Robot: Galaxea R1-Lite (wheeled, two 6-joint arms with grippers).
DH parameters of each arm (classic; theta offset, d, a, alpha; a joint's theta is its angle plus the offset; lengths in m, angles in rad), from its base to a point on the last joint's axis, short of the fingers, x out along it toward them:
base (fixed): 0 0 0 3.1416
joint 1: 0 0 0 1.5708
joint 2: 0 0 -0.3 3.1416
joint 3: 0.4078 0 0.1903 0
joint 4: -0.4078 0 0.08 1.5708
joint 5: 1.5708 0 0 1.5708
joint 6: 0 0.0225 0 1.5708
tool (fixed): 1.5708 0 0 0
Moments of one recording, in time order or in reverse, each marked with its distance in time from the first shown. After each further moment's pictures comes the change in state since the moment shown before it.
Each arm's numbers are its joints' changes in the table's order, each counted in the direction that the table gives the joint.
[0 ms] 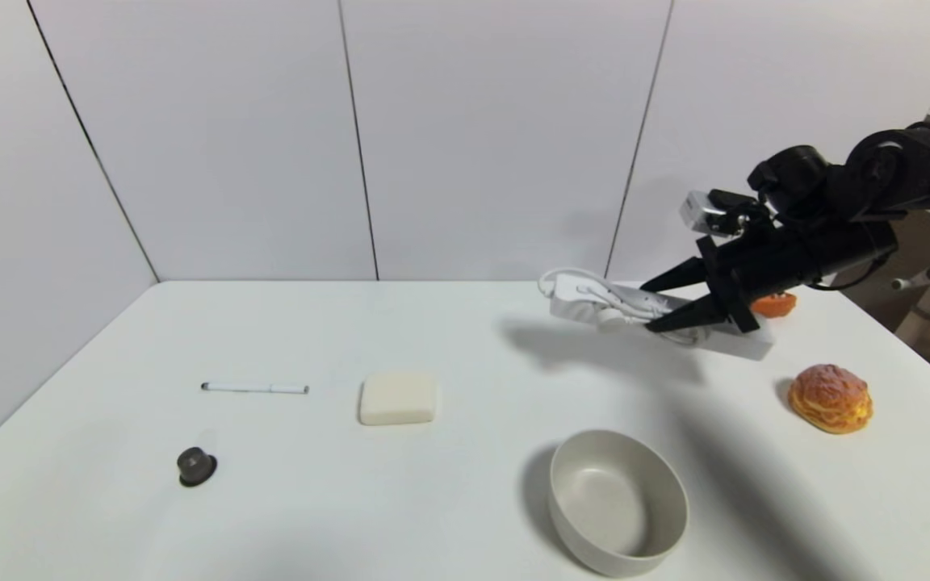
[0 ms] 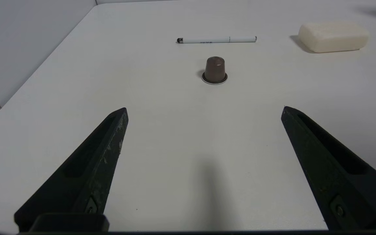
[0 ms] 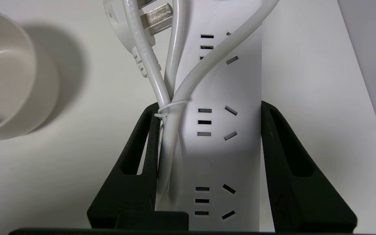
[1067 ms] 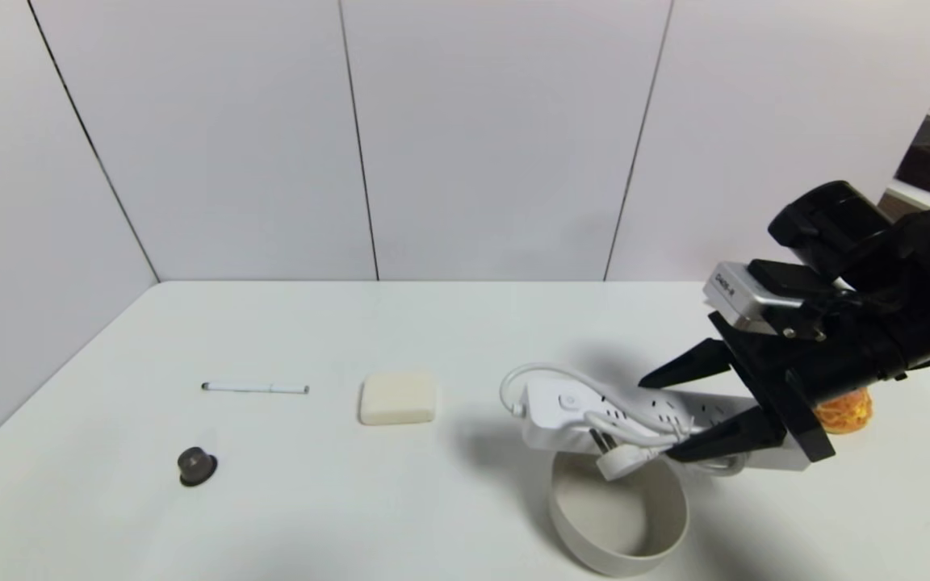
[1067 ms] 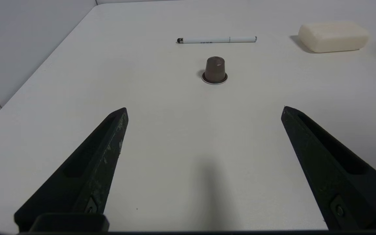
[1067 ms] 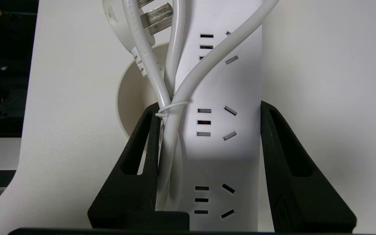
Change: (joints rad) left arm 0.000 0.000 0.000 0.000 0.000 0.000; right arm -0.211 -0.393 -0.577 0.136 0.005 -0.006
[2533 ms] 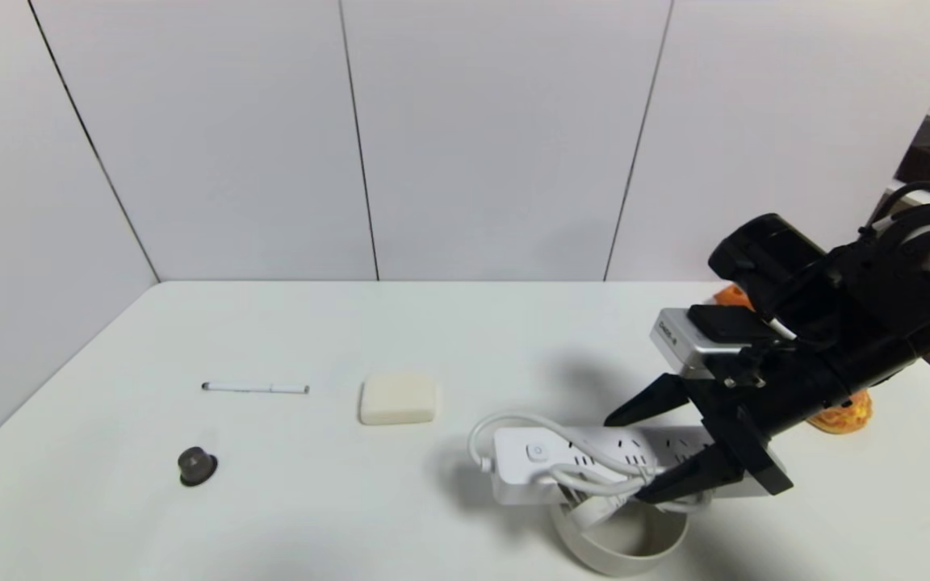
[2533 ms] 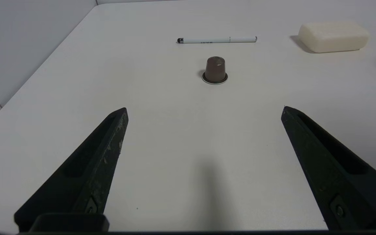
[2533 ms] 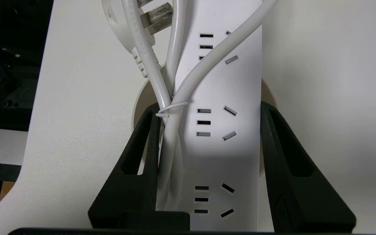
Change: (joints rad) left arm 0.000 0.000 0.000 0.000 0.000 0.000; right arm -0.106 0.059 -0.024 0.030 0.040 0.000
